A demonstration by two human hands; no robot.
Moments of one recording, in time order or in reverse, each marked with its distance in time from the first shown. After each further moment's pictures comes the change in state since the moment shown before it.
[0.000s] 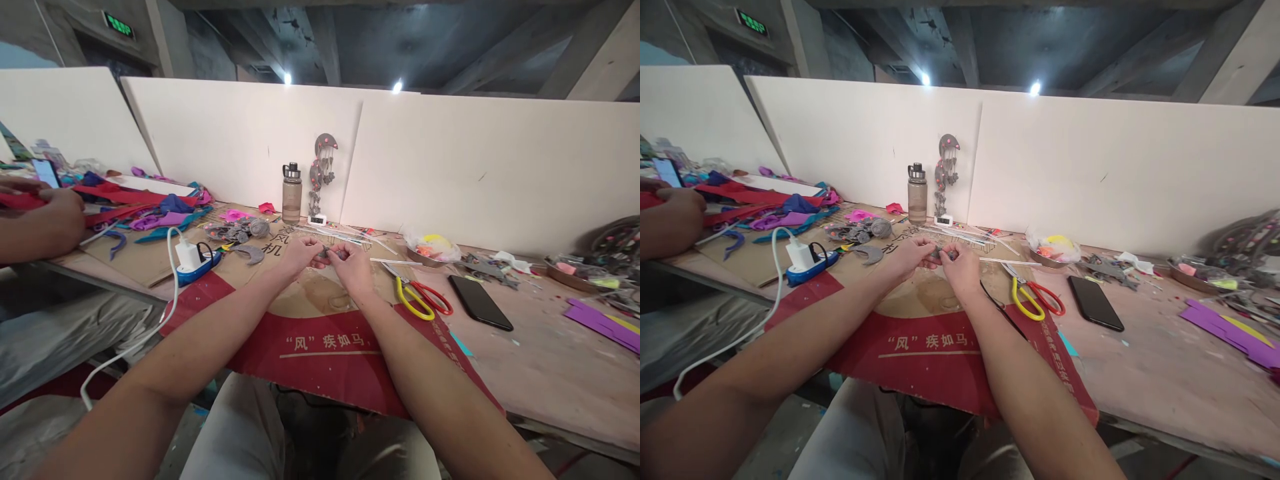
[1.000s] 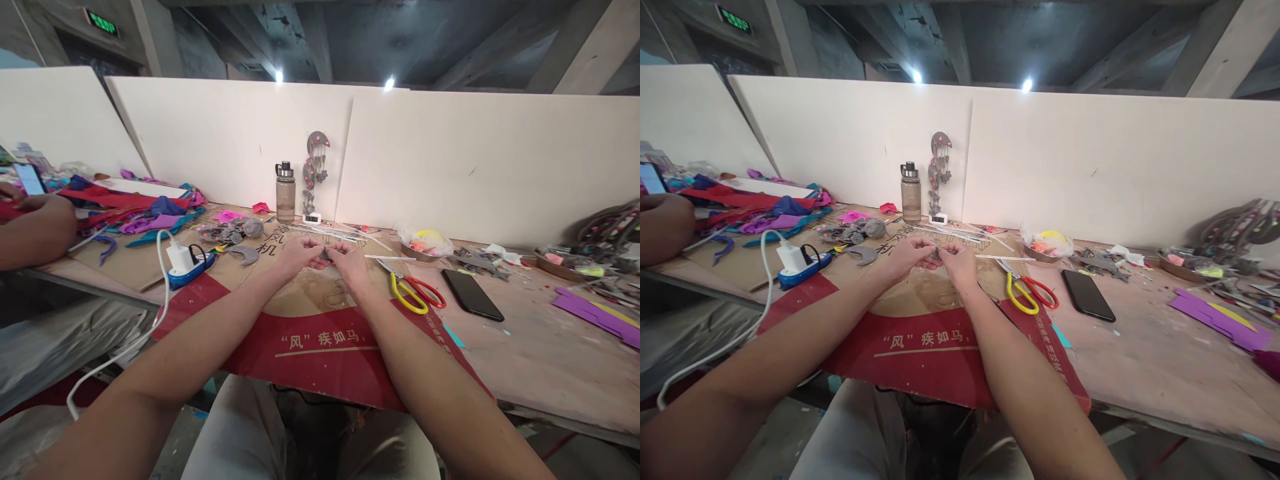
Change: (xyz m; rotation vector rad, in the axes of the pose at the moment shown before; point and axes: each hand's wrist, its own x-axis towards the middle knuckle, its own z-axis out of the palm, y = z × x) left_hand -0.004 -0.002 0.002 0.026 -0.114 0.033; right_hand 0.006 0.005 -0.001 0.276 -0.048 0.255
